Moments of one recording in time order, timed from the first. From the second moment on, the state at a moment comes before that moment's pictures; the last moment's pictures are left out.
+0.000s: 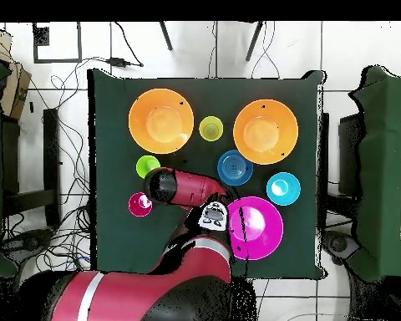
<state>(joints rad) 0.00 -0.34 -0.16 1.62 0.14 0.31 2.00</state>
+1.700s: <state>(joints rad) -0.08 -0.31 -0.16 1.52 0.14 0.37 2.00</state>
